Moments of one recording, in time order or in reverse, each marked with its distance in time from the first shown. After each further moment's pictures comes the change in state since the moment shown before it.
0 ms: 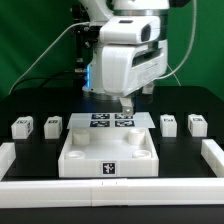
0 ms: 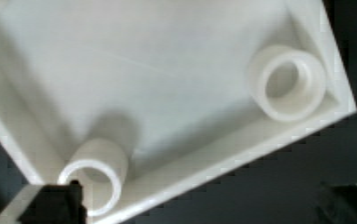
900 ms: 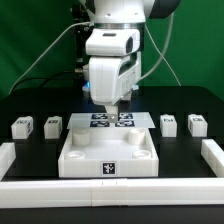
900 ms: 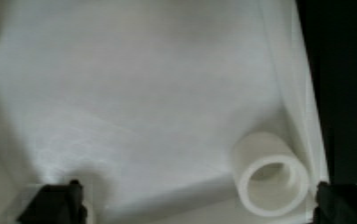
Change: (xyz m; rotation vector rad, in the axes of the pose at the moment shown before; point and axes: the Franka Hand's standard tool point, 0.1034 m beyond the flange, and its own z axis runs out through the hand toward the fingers) arm -0.028 -0.013 0.015 -0.005 0.001 -0.196
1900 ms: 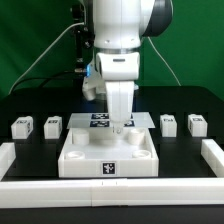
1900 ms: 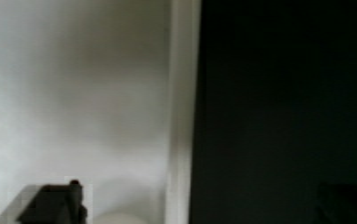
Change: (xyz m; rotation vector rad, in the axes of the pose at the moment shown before) arm -0.010 -0.048 0.043 0.069 -0.005 -0.264
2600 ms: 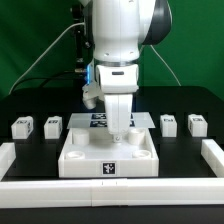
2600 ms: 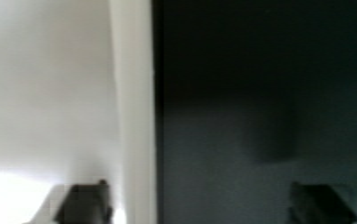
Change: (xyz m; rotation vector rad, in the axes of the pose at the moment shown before) arm -0.001 -0.007 0.016 0.033 0.006 0.024
